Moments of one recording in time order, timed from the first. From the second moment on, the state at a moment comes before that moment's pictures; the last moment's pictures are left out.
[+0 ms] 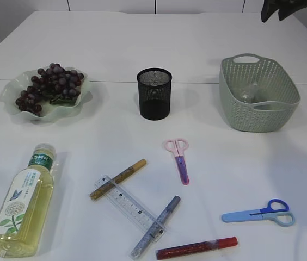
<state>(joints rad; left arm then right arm) -0.10 0.99 -1.25 -0.42 1.26 0.06 0.04 2.19 -2.39 -0.03 1.26 0.01</state>
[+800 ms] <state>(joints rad) -0.10 0.99 -1.25 -0.30 1.26 0.03 0.04 2.02 -2.10 0.01 1.26 0.00</state>
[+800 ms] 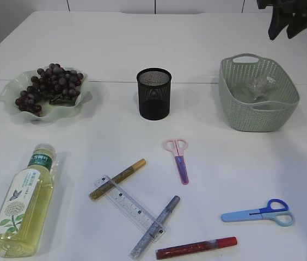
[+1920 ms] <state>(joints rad) -0.19 1.36 -1.17 -0.16 1.24 -0.28 0.05 1.38 -1.38 0.25 1.25 0.00</state>
